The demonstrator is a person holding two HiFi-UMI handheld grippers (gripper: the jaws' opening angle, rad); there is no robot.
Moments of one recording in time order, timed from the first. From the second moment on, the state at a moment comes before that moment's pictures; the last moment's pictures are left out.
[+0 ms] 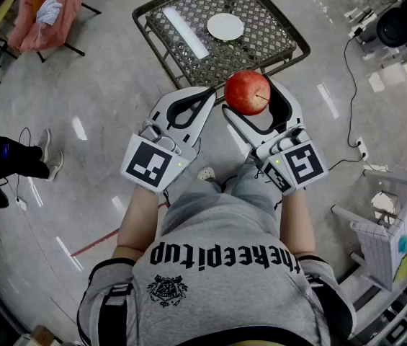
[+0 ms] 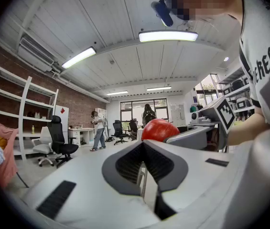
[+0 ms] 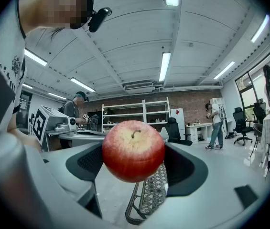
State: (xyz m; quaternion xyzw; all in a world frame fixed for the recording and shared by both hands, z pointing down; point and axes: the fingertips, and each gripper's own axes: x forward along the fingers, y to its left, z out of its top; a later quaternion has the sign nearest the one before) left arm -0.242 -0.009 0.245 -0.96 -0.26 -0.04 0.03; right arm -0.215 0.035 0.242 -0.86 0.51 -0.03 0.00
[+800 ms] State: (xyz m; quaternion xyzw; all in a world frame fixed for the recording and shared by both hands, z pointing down) left arm -0.240 -0.001 0.245 -0.96 -0.27 -0.04 0.03; right arm -0.217 0.042 0.236 -0.86 0.51 -0.02 -0.01
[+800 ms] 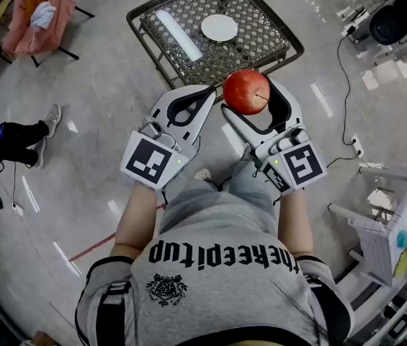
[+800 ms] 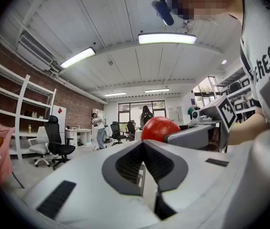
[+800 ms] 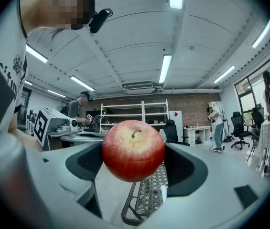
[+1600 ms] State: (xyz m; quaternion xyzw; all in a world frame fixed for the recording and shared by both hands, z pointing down) left arm -0.130 0.051 0.231 -0.98 -0.20 -0.01 0.04; right arm -0.110 0.085 0.231 -0.81 0.59 -0.03 -0.03
